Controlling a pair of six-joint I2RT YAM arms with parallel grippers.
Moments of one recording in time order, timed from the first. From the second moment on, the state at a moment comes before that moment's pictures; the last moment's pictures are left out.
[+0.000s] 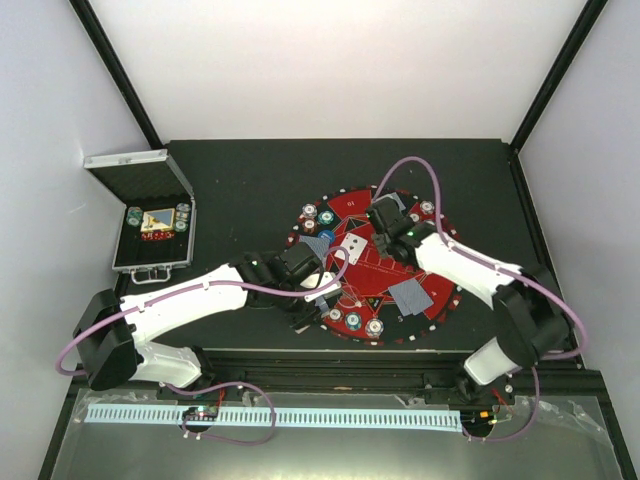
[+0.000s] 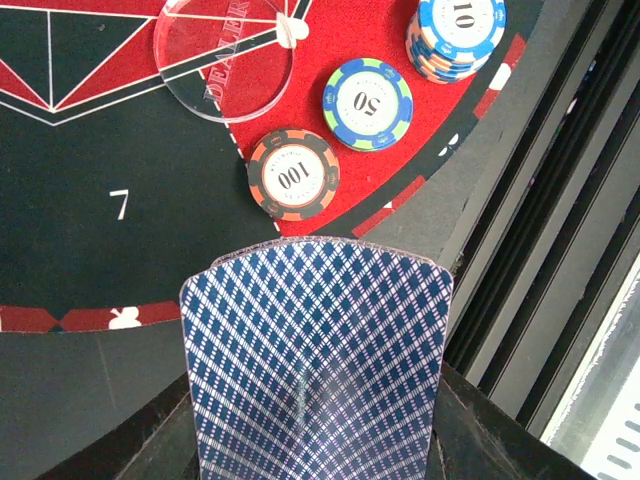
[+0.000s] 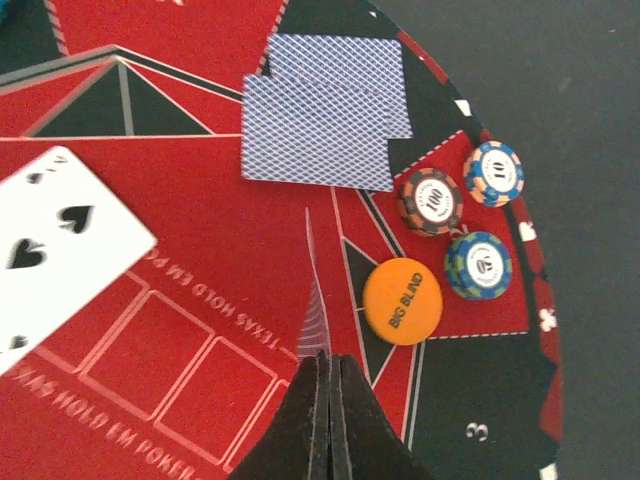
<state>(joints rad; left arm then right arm) -0.96 1.32 0.96 -0.82 0.18 0.06 0.62 1.51 1.01 -0.48 0.45 0.10</state>
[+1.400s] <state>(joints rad) -0.96 1.34 0.96 -0.82 0.17 0.05 0.78 1.83 1.07 -0.35 0.27 0.01</state>
